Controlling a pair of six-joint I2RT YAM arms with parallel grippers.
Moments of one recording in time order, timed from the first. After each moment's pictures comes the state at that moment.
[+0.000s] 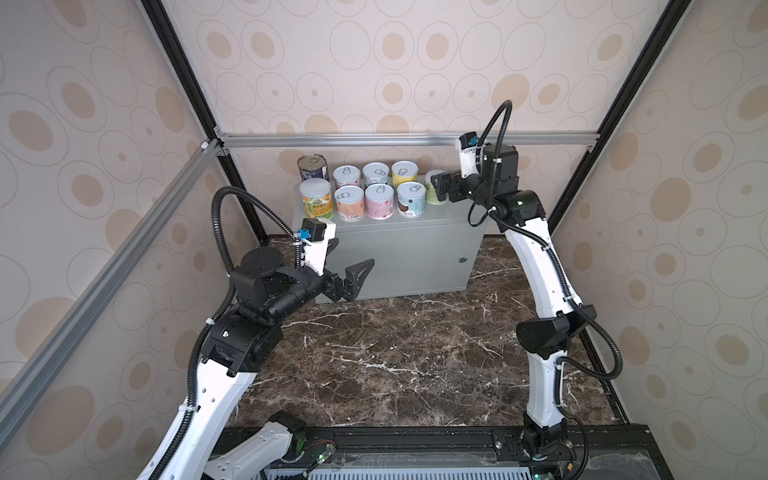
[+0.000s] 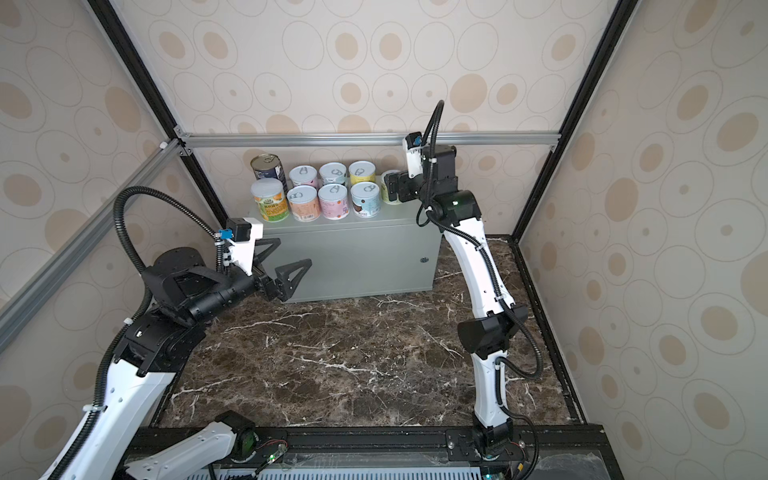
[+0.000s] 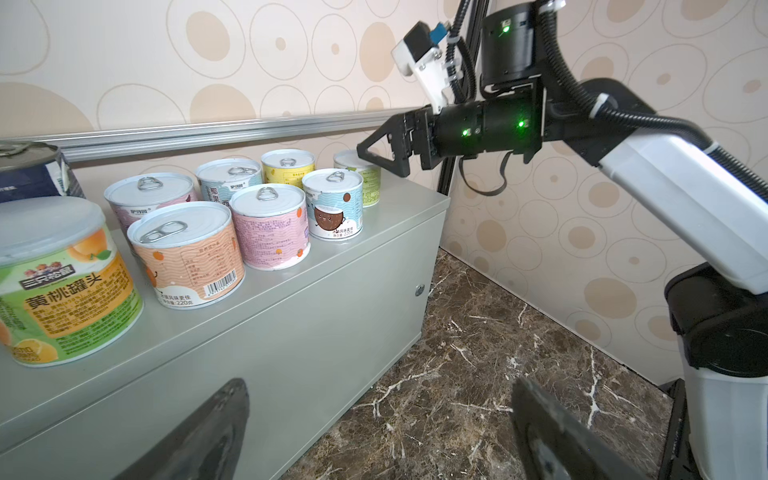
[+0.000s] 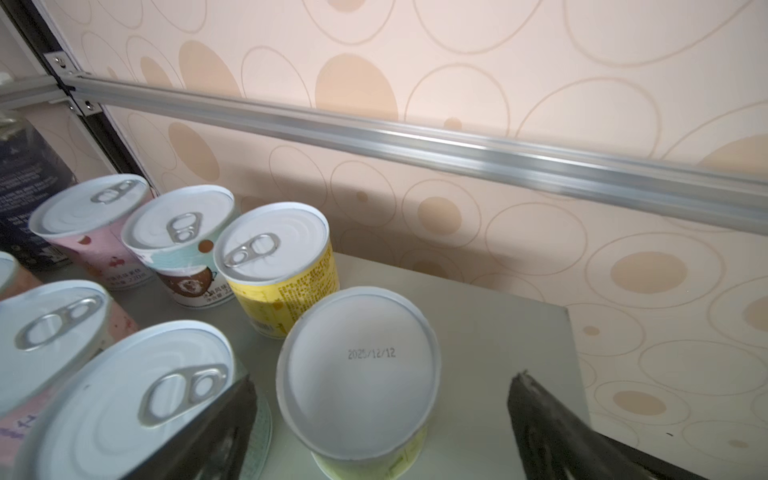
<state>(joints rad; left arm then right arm) -0.42 0.95 1.33 -0.49 0.29 -0.04 0.36 2.07 2.60 -0.75 -0.05 -0.01</state>
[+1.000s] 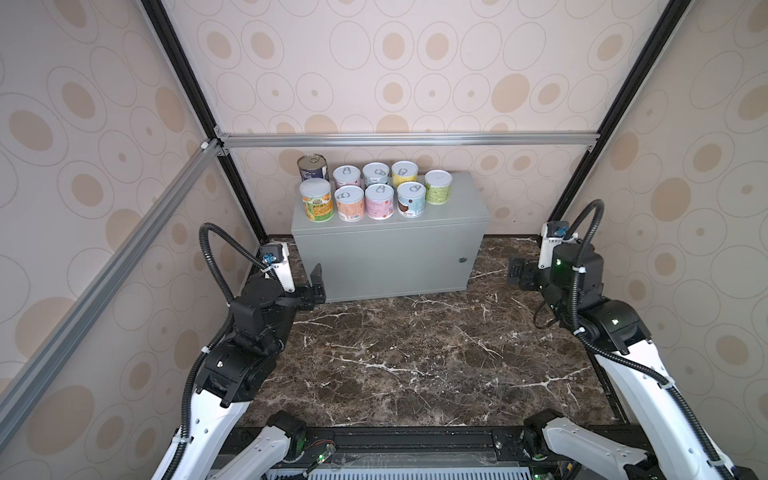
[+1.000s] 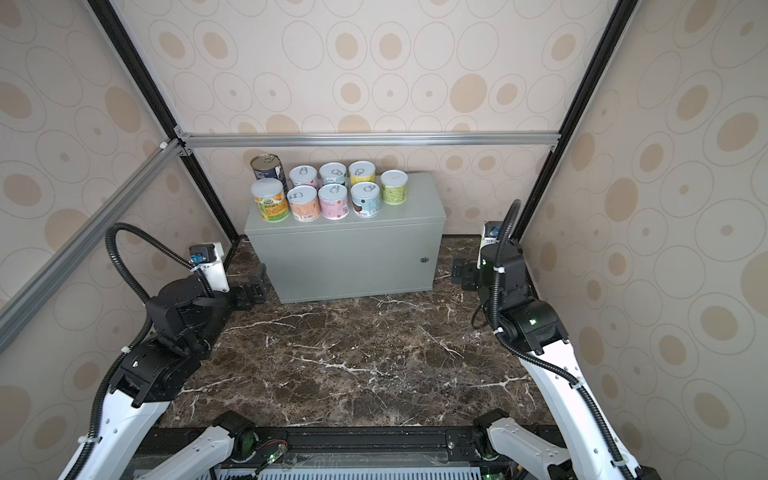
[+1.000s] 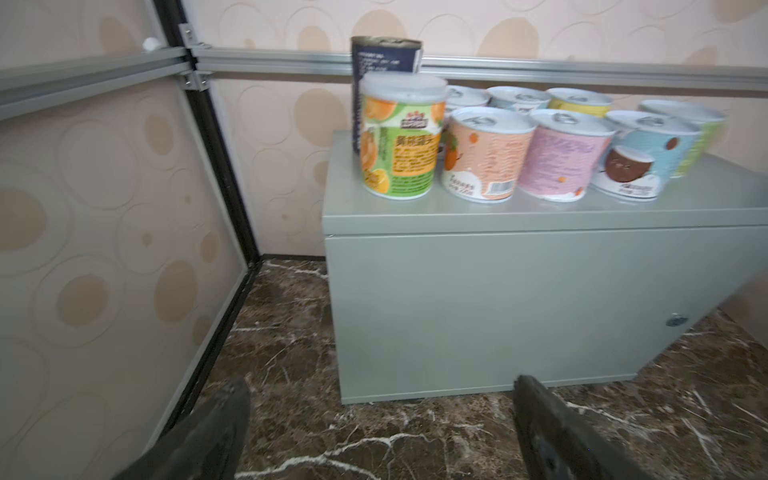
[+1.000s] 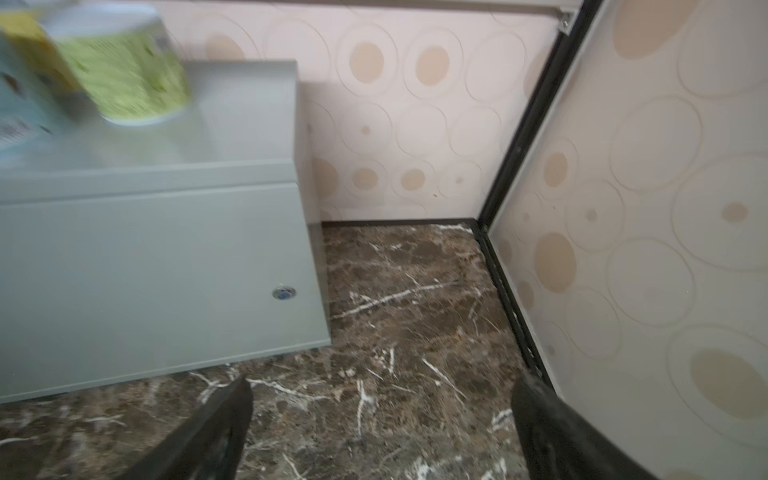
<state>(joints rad) -0.42 0.78 1.11 -0.58 -0.48 -0.18 0.36 0.99 1.26 -0.72 0.49 0.15</state>
